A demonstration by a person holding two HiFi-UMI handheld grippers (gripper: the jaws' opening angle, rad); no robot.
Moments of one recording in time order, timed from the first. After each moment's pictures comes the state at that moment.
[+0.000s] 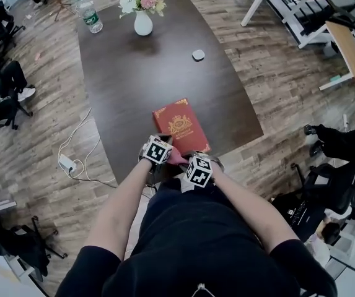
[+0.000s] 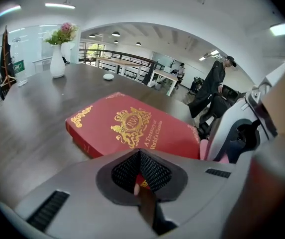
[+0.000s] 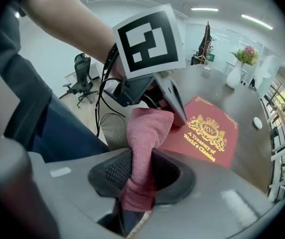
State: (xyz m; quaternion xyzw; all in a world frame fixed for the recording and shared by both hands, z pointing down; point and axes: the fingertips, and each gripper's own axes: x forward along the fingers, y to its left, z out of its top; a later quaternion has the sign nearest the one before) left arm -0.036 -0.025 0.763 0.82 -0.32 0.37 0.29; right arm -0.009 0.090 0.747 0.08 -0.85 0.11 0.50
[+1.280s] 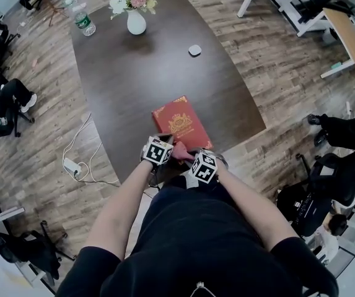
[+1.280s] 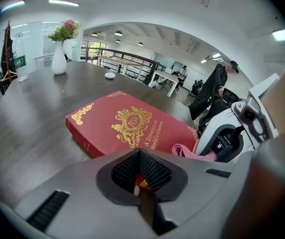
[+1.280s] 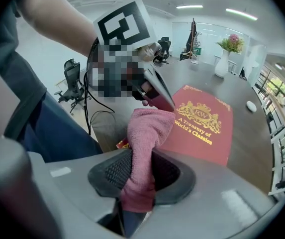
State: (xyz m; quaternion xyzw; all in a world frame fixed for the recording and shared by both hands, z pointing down) left arm -0.035 -0.025 0.768 0.82 -0.32 0.37 0.30; right arm 0.011 0.077 0.769 0.13 -0.85 0.15 0.49
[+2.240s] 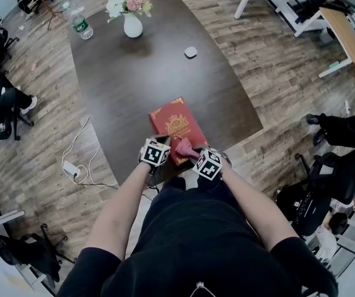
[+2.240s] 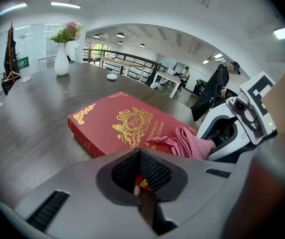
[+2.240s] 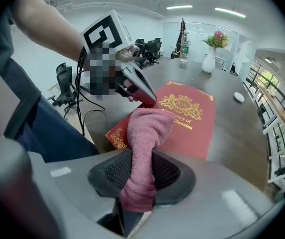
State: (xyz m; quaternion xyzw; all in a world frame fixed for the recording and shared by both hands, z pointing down) left arm -0.035 -0.024 0.767 0.81 -0.34 0.36 0.30; right arm 0.047 0.063 0.768 0.17 -0.84 0.17 0.48
